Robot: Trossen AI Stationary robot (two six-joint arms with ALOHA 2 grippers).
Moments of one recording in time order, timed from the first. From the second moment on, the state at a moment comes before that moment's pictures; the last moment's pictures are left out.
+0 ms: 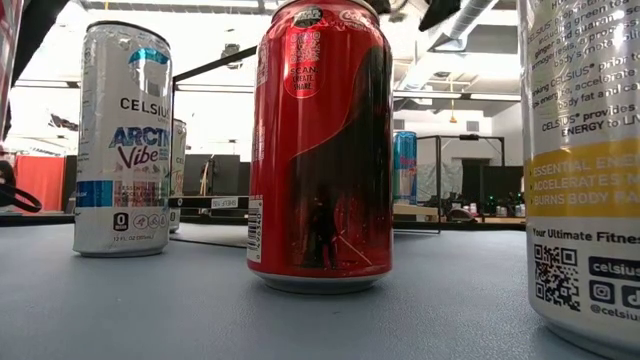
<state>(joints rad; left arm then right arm) 0.08 1.98 2.05 -1.10 -0.24 -0.99 -0.32 1.35 1.69 -1.19 -0.15 -0.38</state>
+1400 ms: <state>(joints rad) -0.66 1.38 1.93 -1.57 -0.75 -1.00 -0.08 1.67 1.69 -0.69 0.03 0.07</state>
